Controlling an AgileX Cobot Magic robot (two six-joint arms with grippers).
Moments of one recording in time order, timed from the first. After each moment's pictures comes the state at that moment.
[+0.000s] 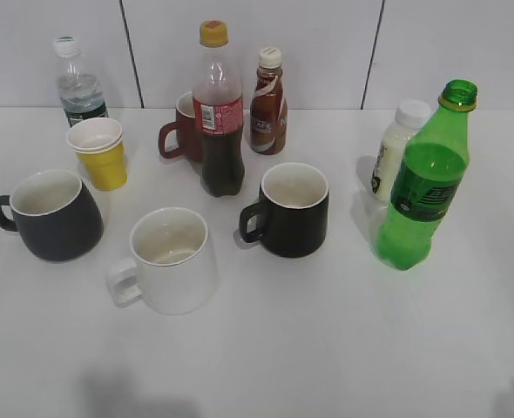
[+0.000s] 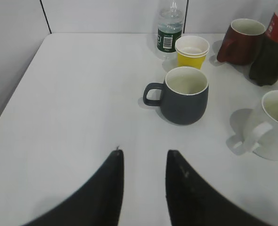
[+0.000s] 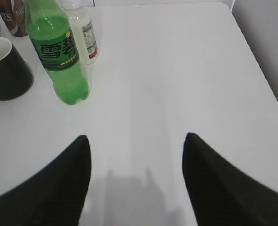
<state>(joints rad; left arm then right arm) -0.01 -0.01 -0.54 0.02 1.05 -0.05 0.11 -0.01 -0.51 -0.07 1.04 0.11</state>
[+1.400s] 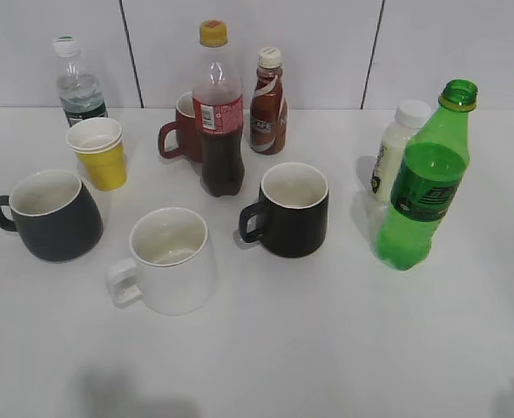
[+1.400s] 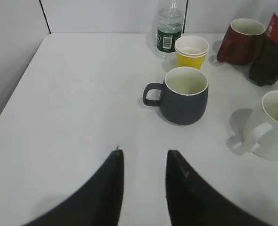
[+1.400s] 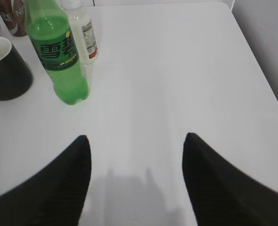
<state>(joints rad) -0.01 -0.01 -0.54 0.02 1.05 -0.05 0.11 -0.01 -0.51 -0.07 1.04 0.11</state>
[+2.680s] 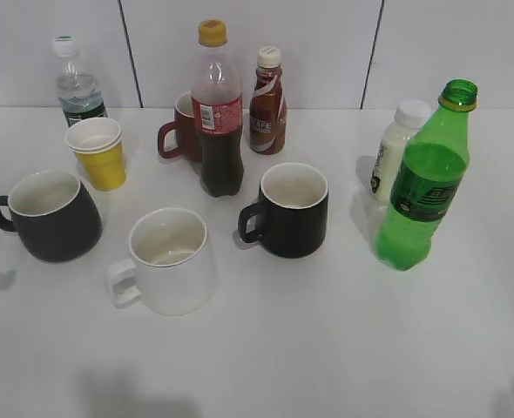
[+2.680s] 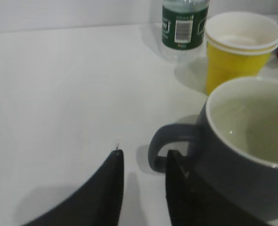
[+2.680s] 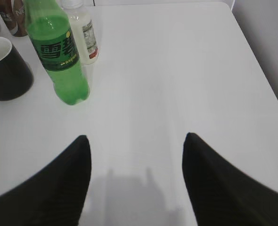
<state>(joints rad) 0.12 1.60 -0.23 0.21 -0.87 -0.05 0.11 -0.01 -0.51 -0.07 1.04 0.11</state>
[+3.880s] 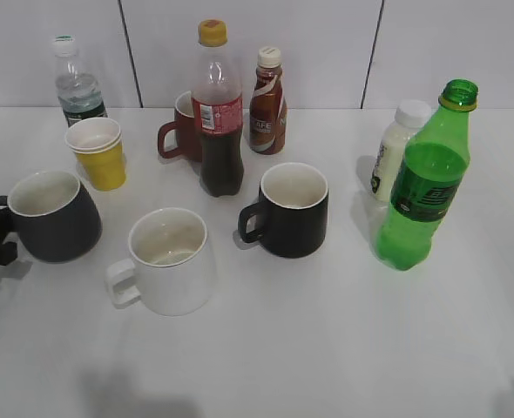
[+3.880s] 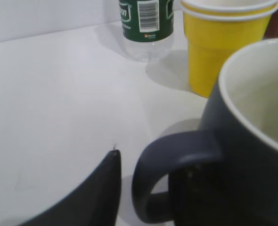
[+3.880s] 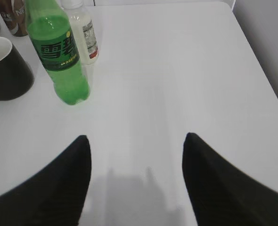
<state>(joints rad) 0.22 2.07 -0.44 0.48 -1.20 0.04 0.11 -0.01 -0.51 -0.07 1.04 0.11</state>
